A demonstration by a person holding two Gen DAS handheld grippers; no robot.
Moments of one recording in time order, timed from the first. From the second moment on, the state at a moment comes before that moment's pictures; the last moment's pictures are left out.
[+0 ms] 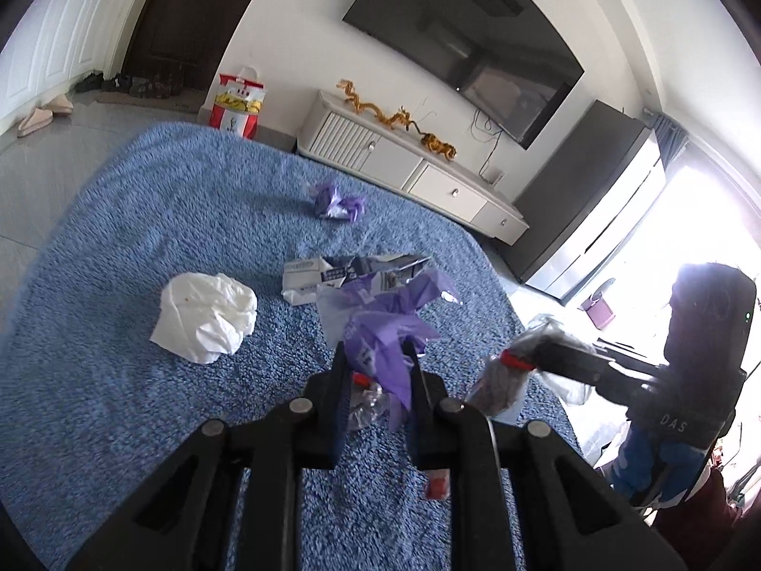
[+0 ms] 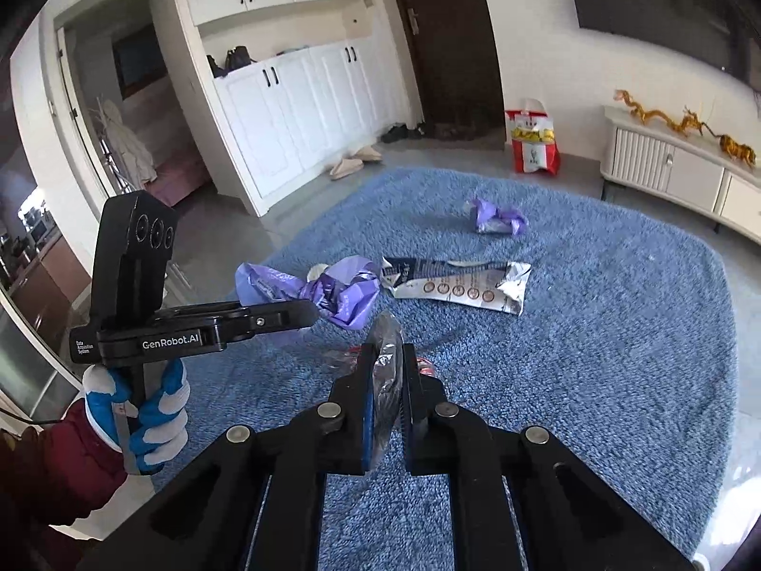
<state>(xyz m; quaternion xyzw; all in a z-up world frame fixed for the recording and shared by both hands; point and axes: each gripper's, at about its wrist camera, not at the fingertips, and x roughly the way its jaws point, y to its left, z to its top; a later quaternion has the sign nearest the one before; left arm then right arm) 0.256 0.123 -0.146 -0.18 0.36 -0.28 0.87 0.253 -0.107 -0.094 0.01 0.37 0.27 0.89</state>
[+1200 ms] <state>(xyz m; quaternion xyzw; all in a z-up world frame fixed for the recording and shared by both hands) 0.175 -0.070 -0.038 -0.03 0.30 -0.42 0.86 0.057 -0.390 -0.016 0.11 0.21 -0.04 0.97</state>
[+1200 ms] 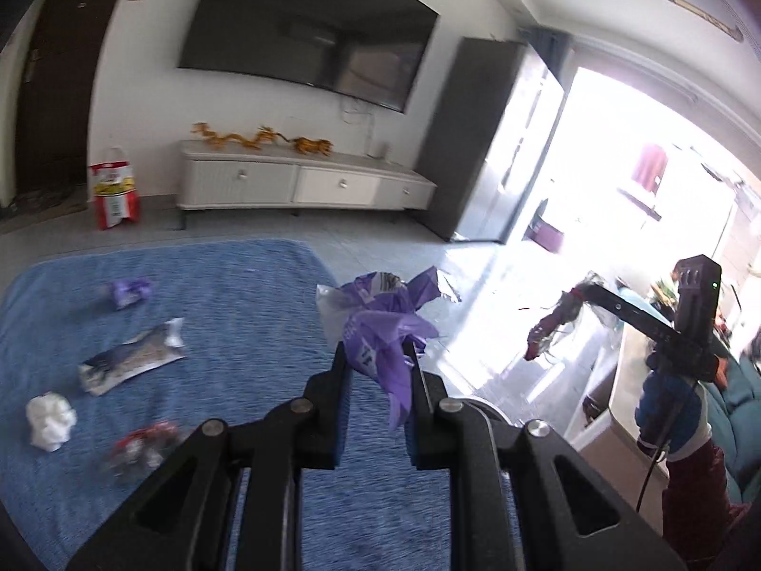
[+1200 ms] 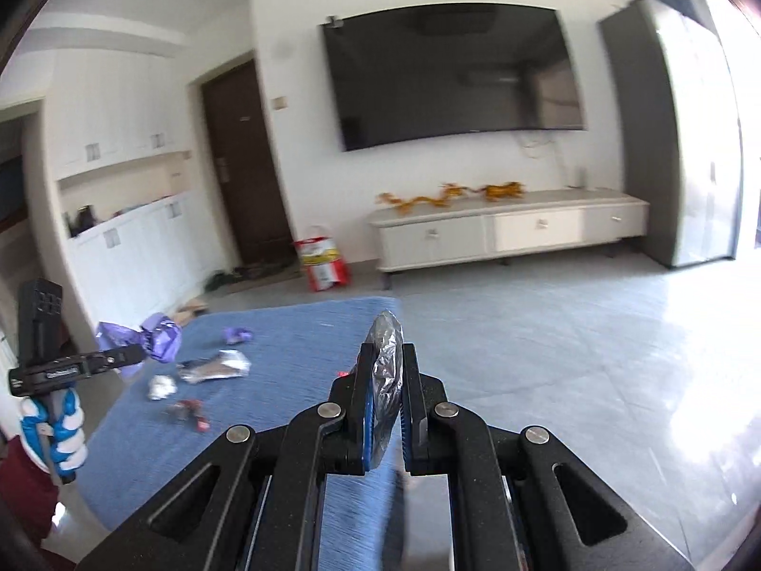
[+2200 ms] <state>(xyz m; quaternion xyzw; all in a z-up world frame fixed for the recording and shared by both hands) 0.132 -0.416 -0.178 0.13 0.47 -0.52 0.70 0.012 -0.542 -0.201 0.22 0.34 -0.19 0.90</state>
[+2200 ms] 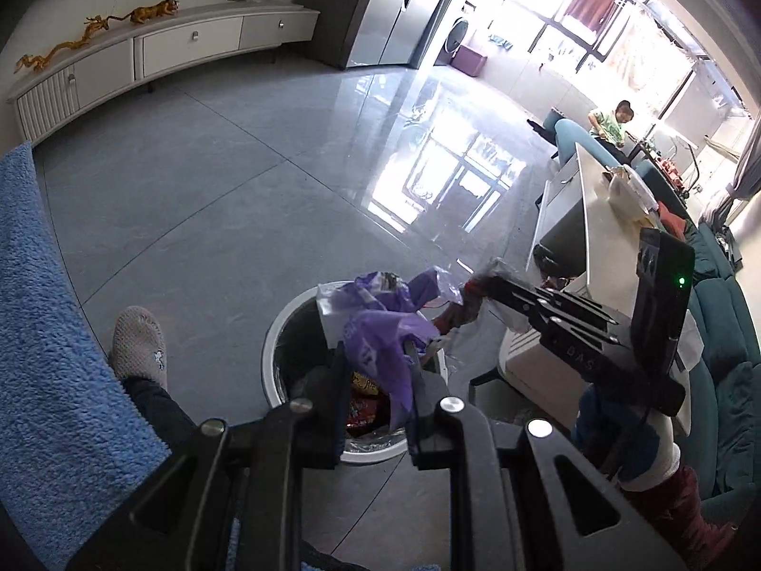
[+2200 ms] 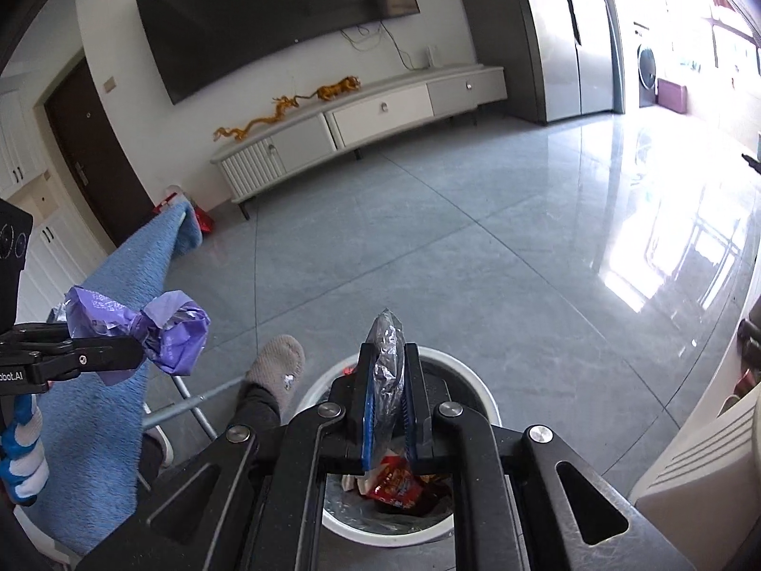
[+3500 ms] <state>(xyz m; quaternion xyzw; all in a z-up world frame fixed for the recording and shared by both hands) 0.137 -0.274 -0.079 0.07 0.36 -0.49 0.79 0.028 -0.457 -0.081 0.12 0.27 -0.14 0.95</state>
